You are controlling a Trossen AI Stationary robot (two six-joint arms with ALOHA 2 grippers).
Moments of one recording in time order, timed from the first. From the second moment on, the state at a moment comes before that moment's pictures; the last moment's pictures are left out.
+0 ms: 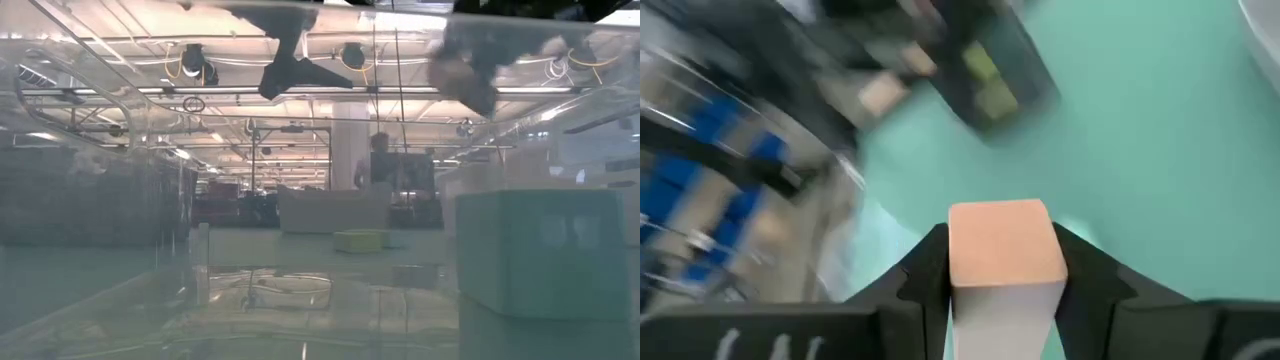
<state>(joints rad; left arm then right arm) -0.09 1.62 1.14 0.05 -0.10 -0.90 -0.17 0.91 0.59 -0.15 -0.34 0.61</state>
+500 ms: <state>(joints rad) -0.11 1.65 1.14 -0.11 -0.10 -0.81 -0.15 0.89 0.59 -0.80 -0.29 0.59</state>
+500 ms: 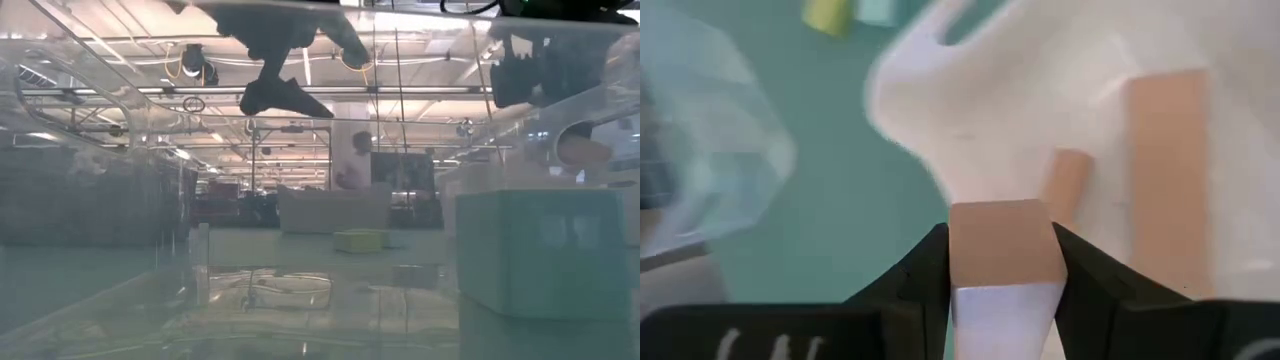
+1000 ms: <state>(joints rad) -0.11 1.71 1.14 -0.09 -0.11 0.05 -0.15 0.89 0.59 -0.86 -0.26 0.58</state>
